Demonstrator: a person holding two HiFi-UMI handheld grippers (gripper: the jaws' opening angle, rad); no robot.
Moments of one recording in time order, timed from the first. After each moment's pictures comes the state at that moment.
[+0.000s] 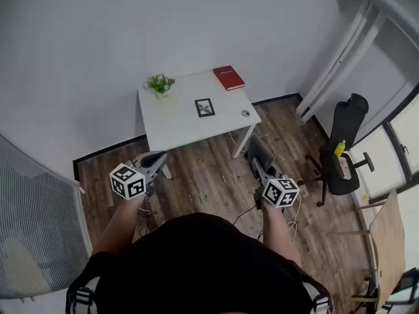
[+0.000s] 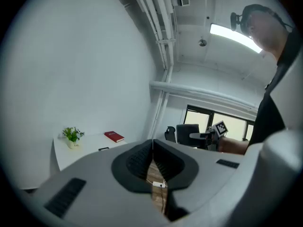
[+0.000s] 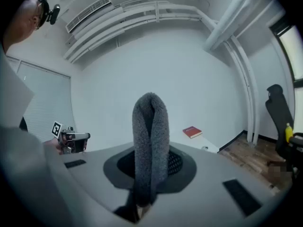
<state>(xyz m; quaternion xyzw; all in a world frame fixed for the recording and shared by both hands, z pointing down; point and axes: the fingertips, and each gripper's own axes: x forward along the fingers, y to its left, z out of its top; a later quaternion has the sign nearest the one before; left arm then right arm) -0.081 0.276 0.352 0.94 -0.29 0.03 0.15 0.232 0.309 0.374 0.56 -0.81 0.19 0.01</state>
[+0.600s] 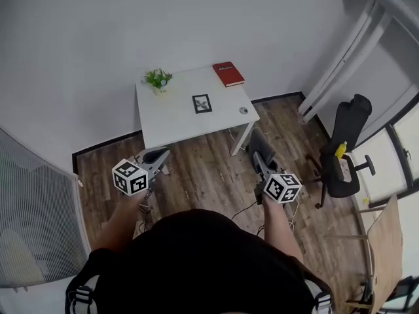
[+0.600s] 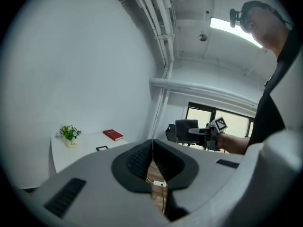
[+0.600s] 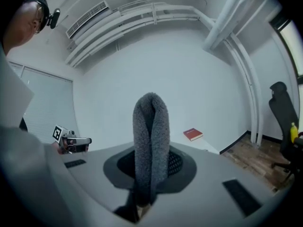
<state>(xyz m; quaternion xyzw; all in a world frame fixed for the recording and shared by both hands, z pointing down) -0.029 0.274 0.364 0.94 -0.30 0.05 0.15 0.274 0.293 0.374 0.54 -0.82 0.19 0.00</state>
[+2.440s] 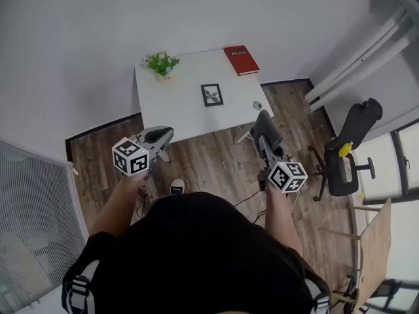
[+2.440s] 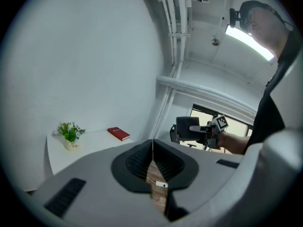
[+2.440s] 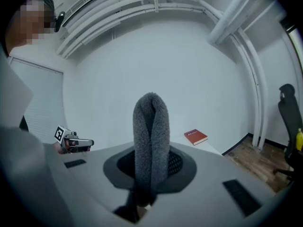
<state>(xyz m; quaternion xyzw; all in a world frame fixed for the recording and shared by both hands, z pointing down) -0.076 0.104 0.410 0.94 -0.28 0.05 0.19 0.221 0.136 0.392 0.56 -0.81 0.19 0.02</state>
